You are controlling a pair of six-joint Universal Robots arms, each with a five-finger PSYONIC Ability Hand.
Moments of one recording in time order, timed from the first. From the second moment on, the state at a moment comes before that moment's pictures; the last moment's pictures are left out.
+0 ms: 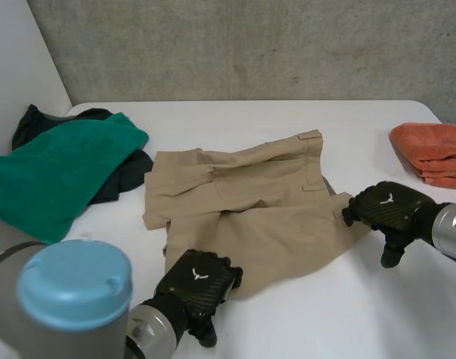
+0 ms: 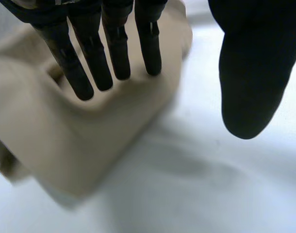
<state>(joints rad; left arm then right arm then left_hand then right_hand) 3.92 -1.87 -1.81 3.13 -1.57 3.31 1.58 -1.25 1.63 0.36 1.01 2.17 0.45 0.46 0.46 0.45 0.28 0.43 0.49 0.49 0.49 0.30</state>
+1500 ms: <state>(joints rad) 4.12 -2.00 -1.66 3.39 -1.67 3.50 1.70 -0.91 1.41 0.02 1.03 2.42 1.12 1.17 1.14 1.19 0.99 0.62 0.75 0.76 0.76 0.57</state>
